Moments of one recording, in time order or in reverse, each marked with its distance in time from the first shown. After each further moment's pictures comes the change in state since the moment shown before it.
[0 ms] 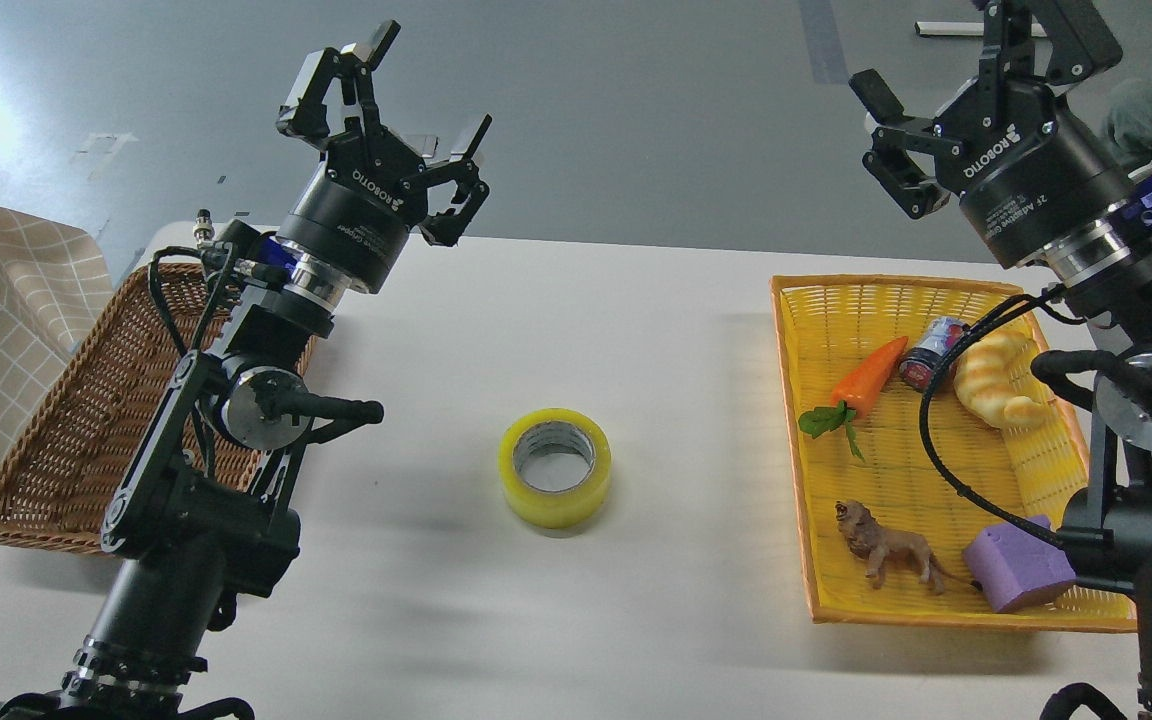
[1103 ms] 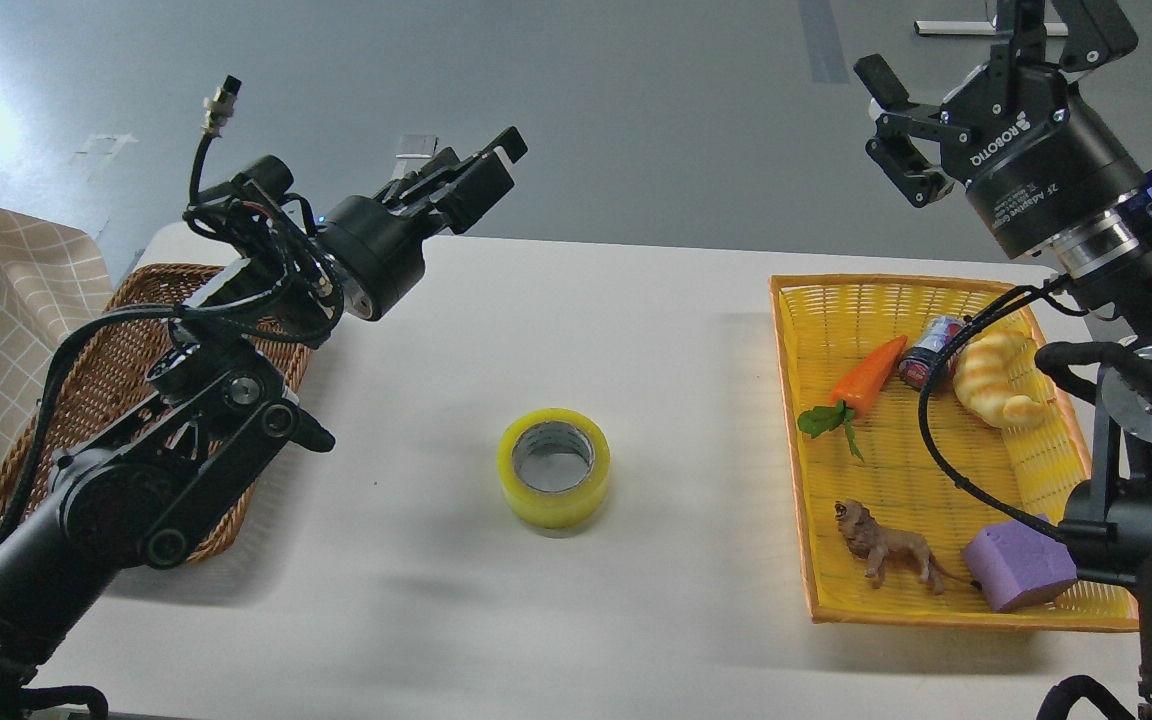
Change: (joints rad) left arm -0.083 0.364 0.435 -0.129 1.198 0.266 0.096; right arm 0.028 0.000 0.006 -0.003 0.045 0.000 0.000
